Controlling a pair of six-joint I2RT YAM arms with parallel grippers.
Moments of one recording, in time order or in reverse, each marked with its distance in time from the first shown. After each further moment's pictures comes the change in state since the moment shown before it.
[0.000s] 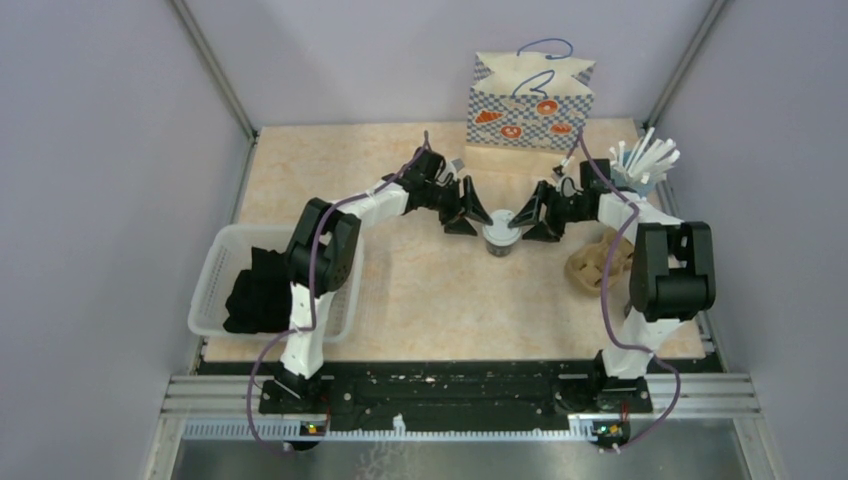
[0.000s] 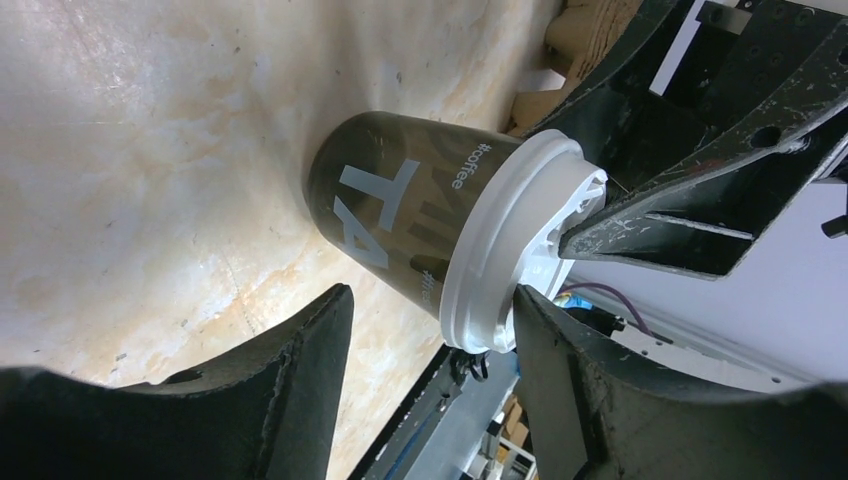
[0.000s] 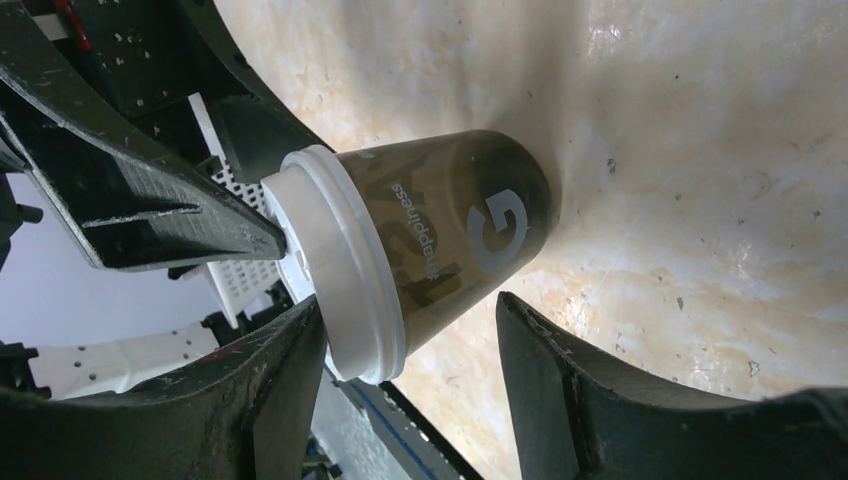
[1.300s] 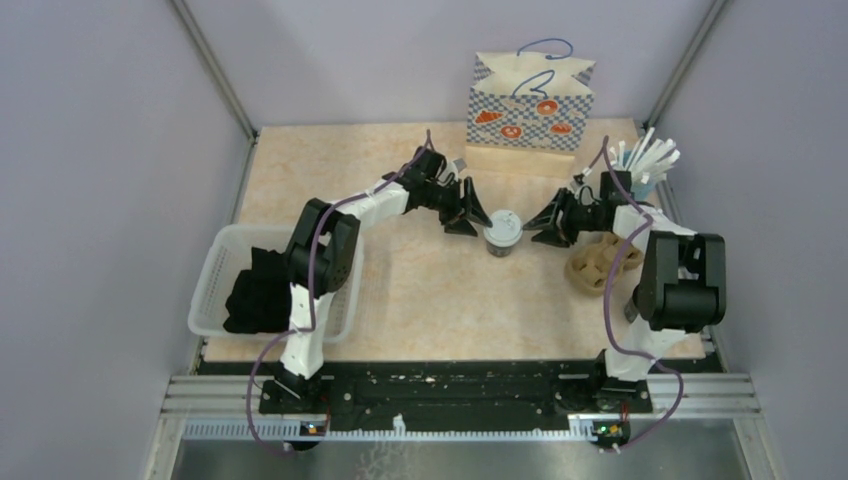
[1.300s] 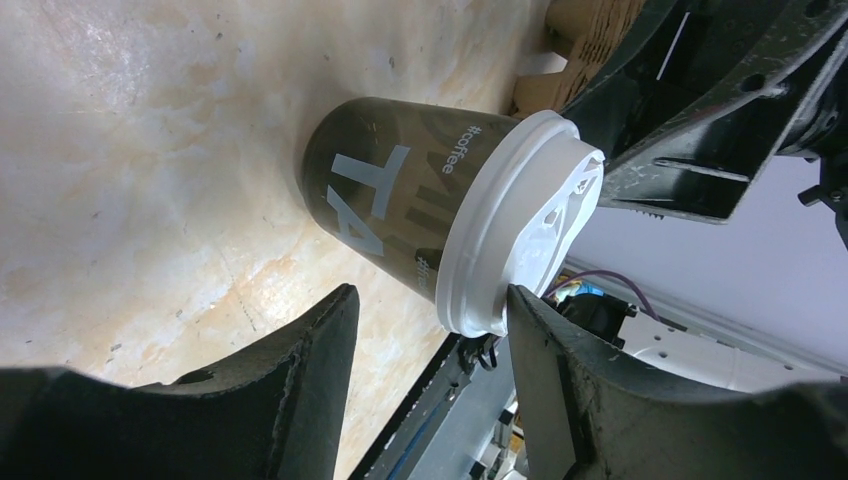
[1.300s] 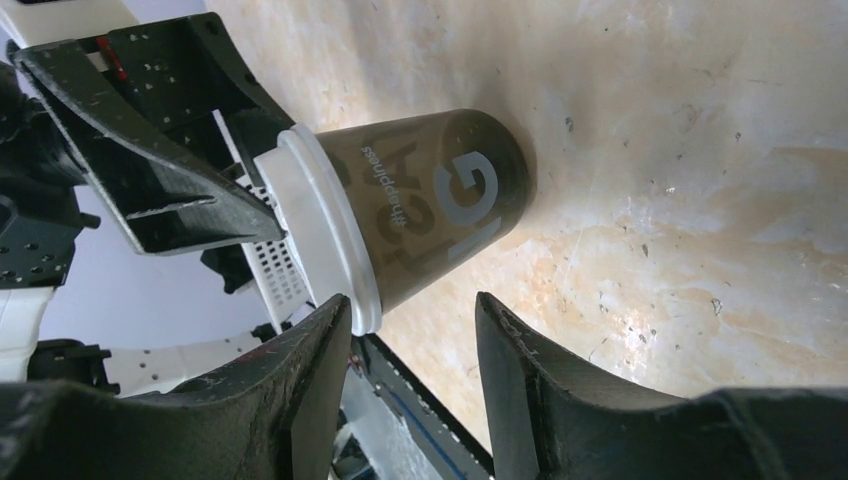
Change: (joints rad) left arm -0.006 -0.008 0.011 -0.037 0.010 0.049; right arm -0.098 -0.073 -0.128 0.101 -0.078 0.092
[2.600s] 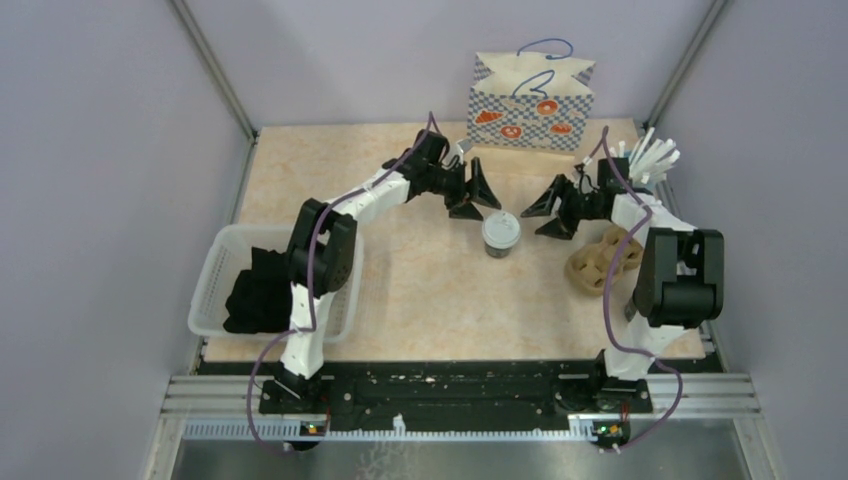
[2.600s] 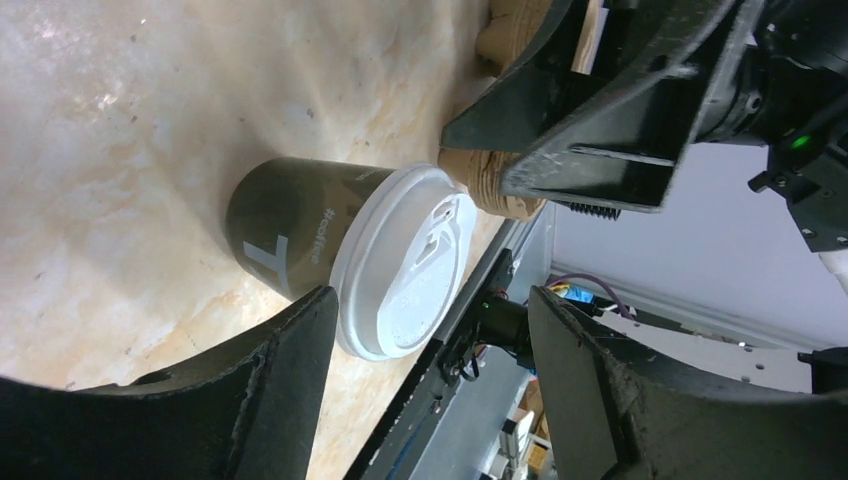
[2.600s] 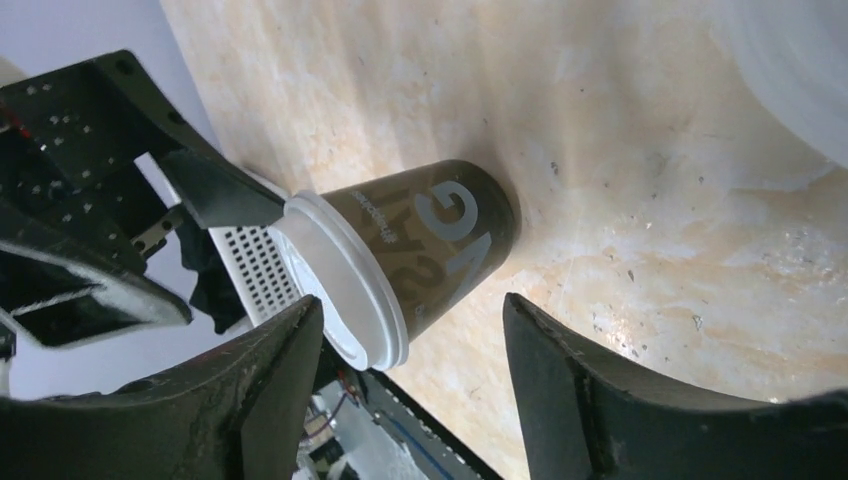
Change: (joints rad) left arm -0.001 0.006 0.146 -0.027 0.021 0.002; right arm 0.026 0.035 0.112 -0.082 0.121 0.034
